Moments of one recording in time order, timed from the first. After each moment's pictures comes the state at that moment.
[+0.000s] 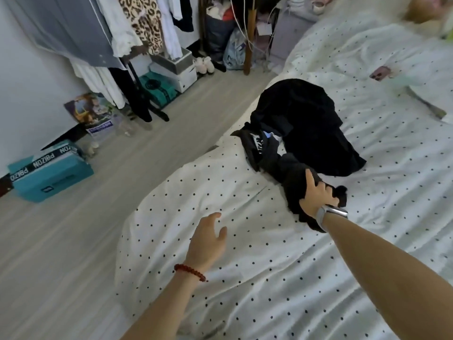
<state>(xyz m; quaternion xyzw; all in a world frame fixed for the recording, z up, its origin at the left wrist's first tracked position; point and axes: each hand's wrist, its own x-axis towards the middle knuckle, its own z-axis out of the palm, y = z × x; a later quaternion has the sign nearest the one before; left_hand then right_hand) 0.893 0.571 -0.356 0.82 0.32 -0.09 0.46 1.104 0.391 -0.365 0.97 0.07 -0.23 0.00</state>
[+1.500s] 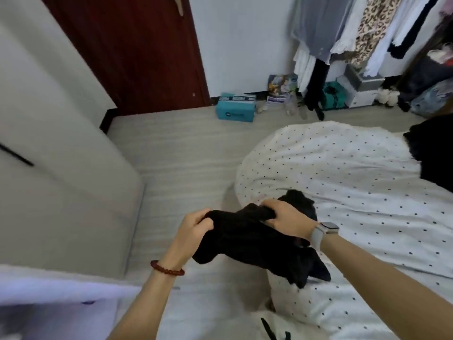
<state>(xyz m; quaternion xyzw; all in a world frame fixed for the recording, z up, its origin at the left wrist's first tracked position) 0.492 0.294 -0.209 0.59 0.53 0.26 0.55 0.728 0.306 -0.257 0.59 0.70 -0.39 -0.10</state>
